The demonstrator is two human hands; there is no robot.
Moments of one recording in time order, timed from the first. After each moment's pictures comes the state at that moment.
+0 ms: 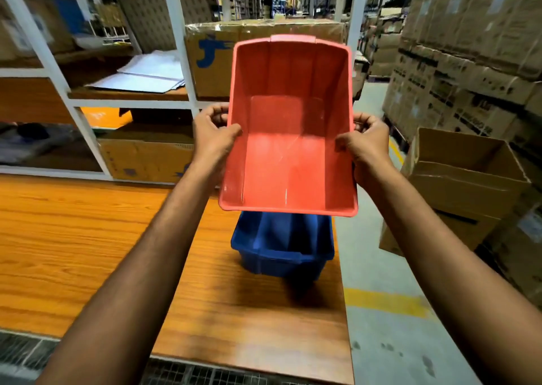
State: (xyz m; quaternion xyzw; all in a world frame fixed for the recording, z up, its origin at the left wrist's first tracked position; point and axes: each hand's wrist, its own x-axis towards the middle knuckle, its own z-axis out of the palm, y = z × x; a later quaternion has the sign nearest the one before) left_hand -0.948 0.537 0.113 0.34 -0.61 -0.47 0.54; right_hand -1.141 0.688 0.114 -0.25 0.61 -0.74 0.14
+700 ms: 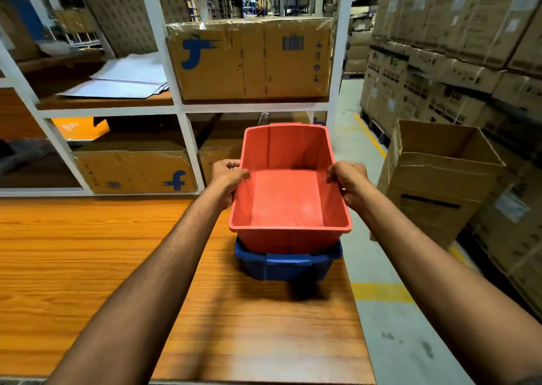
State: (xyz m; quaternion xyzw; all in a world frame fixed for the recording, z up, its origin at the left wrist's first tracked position) left_hand -0.972 0.482 0.013 0.44 -0.60 -0.58 0.34; right_hand -1.152 0.657 0.031 -0.10 0.72 -0.65 0.23
